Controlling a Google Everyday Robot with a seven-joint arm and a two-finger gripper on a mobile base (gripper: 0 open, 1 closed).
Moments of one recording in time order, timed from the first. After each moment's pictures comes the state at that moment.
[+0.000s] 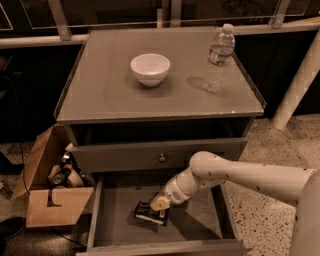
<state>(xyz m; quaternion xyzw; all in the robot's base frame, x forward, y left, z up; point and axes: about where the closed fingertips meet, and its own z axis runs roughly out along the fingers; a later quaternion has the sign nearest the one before) 0.491 -0.002 0.470 -0.46 0.81 0.34 0.14</state>
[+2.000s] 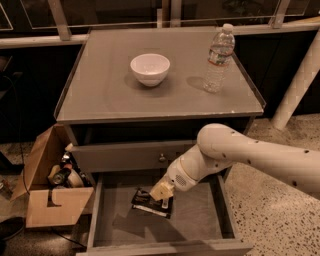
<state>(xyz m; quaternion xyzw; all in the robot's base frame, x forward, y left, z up) 0.455 -0.004 0.625 -0.46 0.82 0.31 0.14</state>
